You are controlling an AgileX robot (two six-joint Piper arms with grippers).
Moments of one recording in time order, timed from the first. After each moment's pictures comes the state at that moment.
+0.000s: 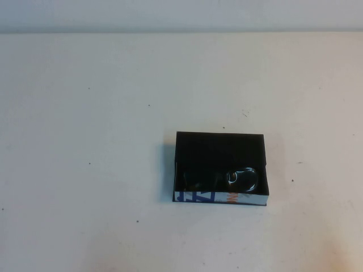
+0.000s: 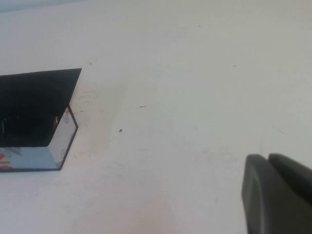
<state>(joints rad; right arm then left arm) 0.06 0.01 0.03 0.13 0.31 0.07 -0.06 -0.02 0.02 -0.01 0.36 0.08</state>
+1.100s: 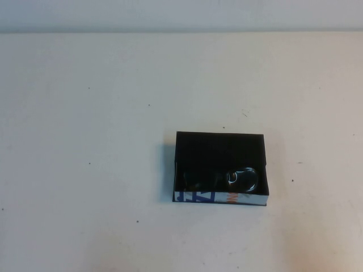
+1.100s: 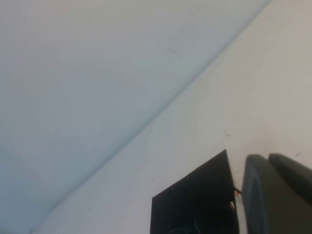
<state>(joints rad) 0.06 0.02 0.00 1.11 0.17 -0.13 -0.06 -0.02 0.02 -0.01 0.36 0.08</state>
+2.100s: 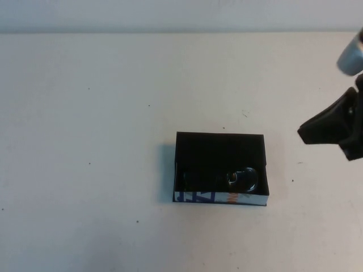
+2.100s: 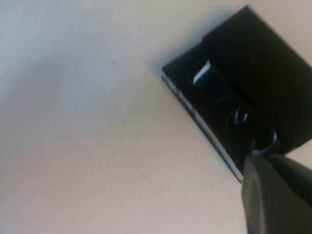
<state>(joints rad) 0.16 1.27 -1.19 0.68 1.14 -0.87 -0.06 -0.02 0.02 -0.01 0.36 0.08</state>
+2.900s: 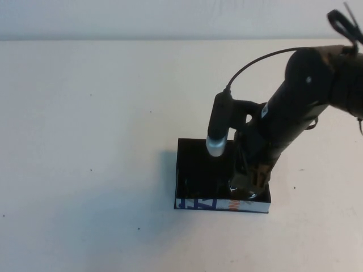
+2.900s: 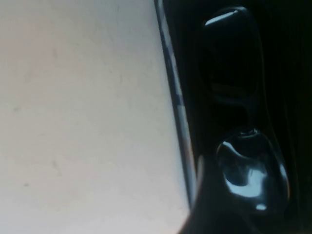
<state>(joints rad) 0.53 1.78 -1.42 0.25 0.99 -0.92 -0.06 -0.02 0.02 -0.01 0.36 0.08</state>
